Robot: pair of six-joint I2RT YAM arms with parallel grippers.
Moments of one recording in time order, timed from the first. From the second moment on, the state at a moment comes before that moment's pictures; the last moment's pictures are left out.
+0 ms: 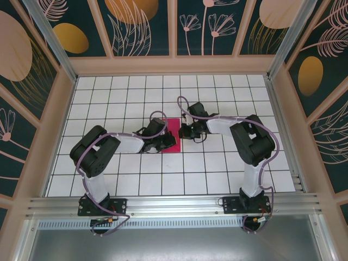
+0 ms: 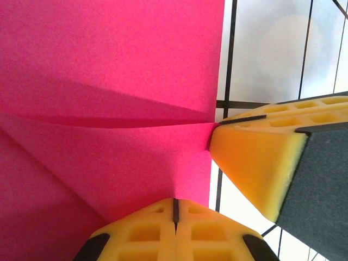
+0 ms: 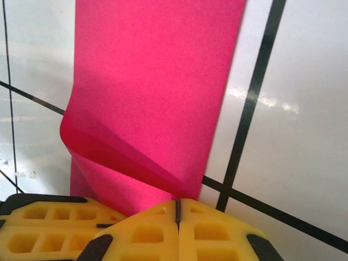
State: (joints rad) left arm -0.68 1.84 0.83 0.18 0.30 -0.99; right arm 0.56 1.92 1.11 -0.26 -0.45 0.47
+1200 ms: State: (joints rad) left arm -0.68 1.84 0.83 0.18 0.26 -1.12; right arm 0.62 1.79 0.93 -0.22 -0.55 0.55
